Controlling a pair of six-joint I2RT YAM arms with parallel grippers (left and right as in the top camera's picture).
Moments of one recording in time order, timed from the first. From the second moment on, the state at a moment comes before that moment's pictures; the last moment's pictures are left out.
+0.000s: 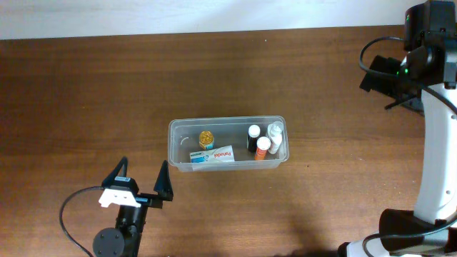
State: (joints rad) left arm -0.08 0.01 0.02 0.06 0.09 -0.17; right arm -0.11 1.71 2.10 -1.61 0.21 0.42
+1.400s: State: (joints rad) left arm -0.07 0.01 0.01 -0.07 0.07 -0.04; right arm -0.11 1.71 2.10 -1.61 0.21 0.42
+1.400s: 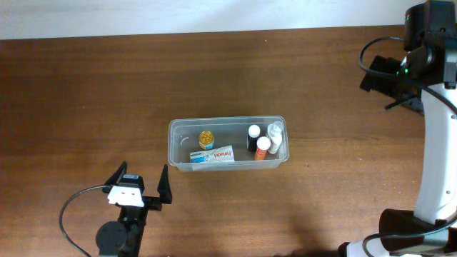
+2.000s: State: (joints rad) left arm -0.07 0.01 0.01 -0.07 0.07 -0.04; right arm 0.08 1.37 2.00 -1.41 0.26 0.42
